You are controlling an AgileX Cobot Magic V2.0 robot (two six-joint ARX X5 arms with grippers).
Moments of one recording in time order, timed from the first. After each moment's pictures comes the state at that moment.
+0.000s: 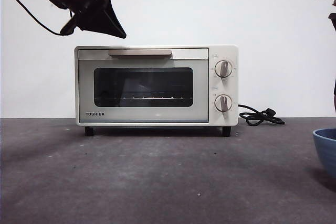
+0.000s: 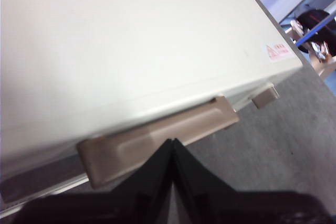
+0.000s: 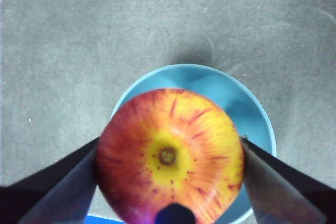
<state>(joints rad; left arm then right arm) -0.24 1.72 1.51 -0.37 0.49 -0.21 0.20 1.01 0.76 -0.88 -0.19 0.17</state>
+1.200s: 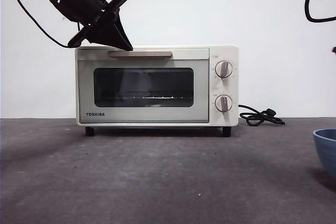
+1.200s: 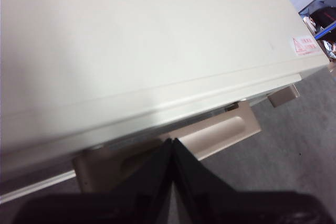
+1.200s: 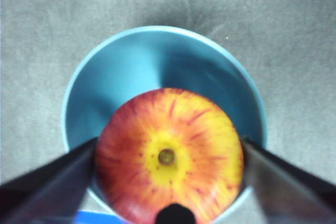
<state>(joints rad) -0.27 1.80 1.54 -0.41 0.44 -0.25 0.20 1.08 0.71 -0.88 -0.15 0.20</state>
